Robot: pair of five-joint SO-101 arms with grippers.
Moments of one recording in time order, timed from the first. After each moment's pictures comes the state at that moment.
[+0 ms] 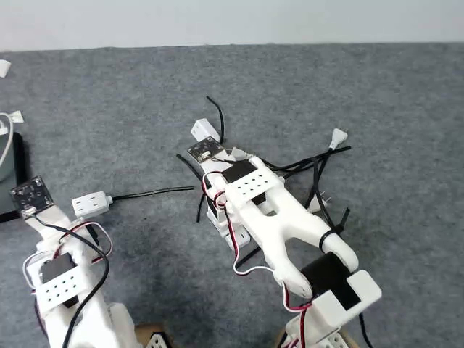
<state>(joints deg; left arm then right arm) -34.4 -50.4 79.7 39.2 7.1 -34.4 6.9 21.5 69.2 2.6</state>
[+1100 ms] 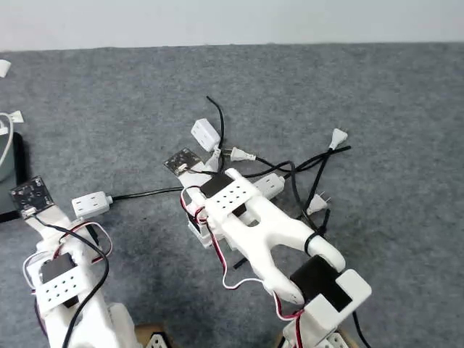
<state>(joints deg) -34.4 -50.4 79.7 39.2 7.1 -41.2 7.6 21.3 66.6 -0.4</state>
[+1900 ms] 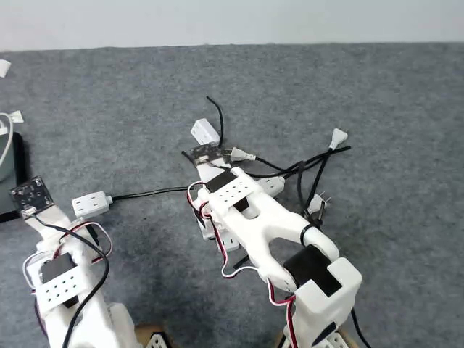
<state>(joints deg) -34.4 -50.4 79.7 39.2 7.1 -39.2 13.5 20.8 62.5 -18.8</state>
